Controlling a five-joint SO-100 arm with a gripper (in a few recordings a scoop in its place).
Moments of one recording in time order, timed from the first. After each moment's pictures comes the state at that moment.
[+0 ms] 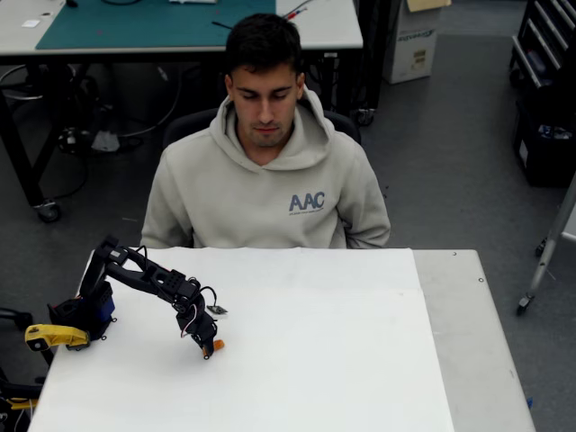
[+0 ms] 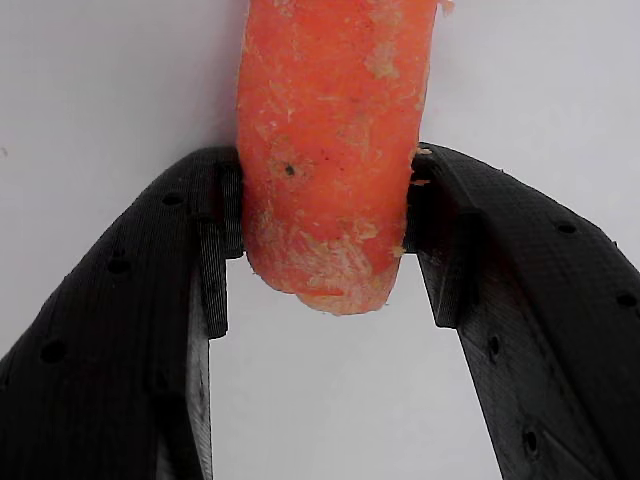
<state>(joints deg) 59.5 71.0 80.9 66.4 -52.1</state>
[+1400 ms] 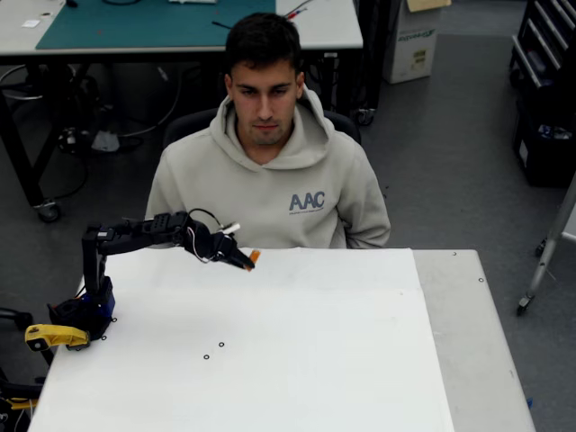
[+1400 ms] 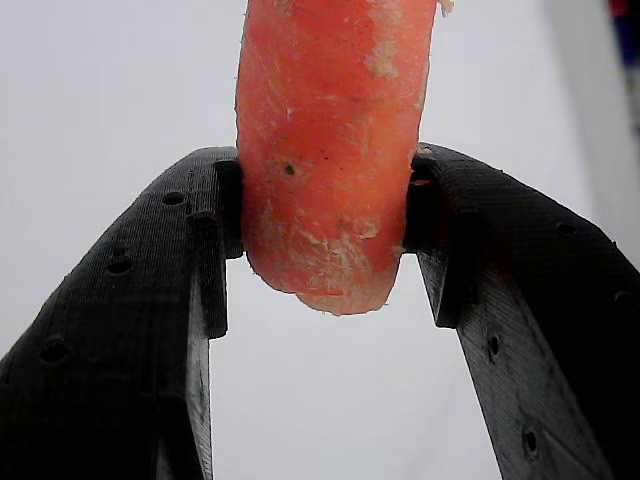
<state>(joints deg) 39.6 87.5 60.3 58.4 -52.8</state>
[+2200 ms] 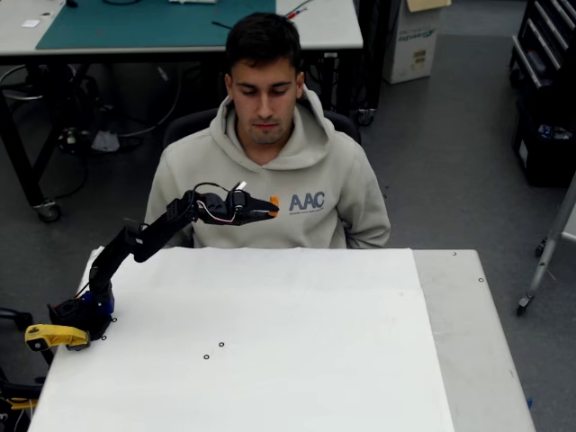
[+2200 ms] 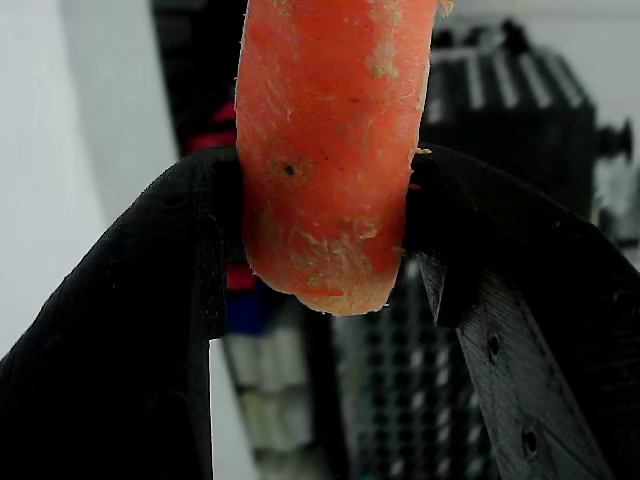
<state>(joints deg) 28.7 51.8 -1.2 58.2 -72.1</state>
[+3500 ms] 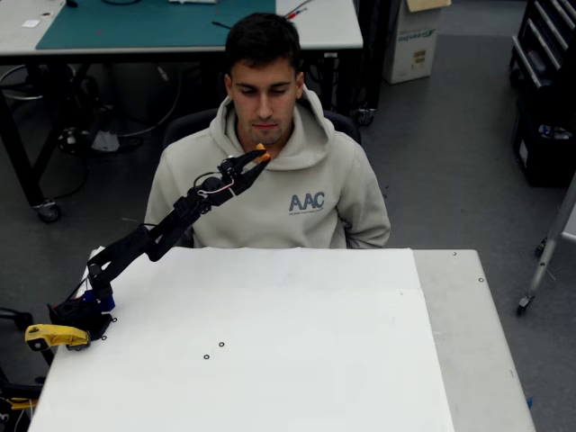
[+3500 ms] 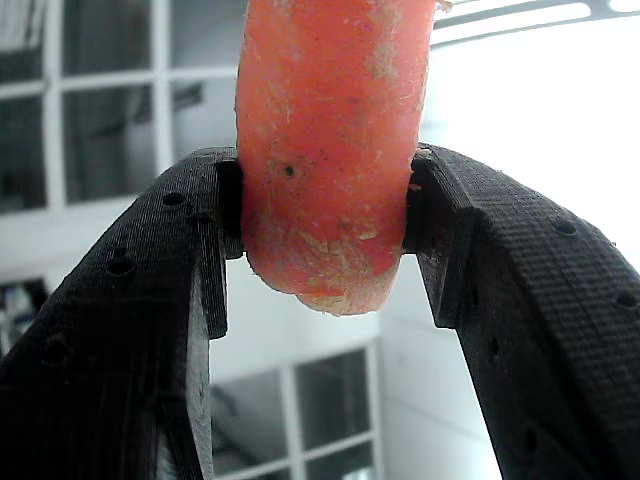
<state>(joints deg) 13.1 33.5 -13.8 16.3 -90.8</state>
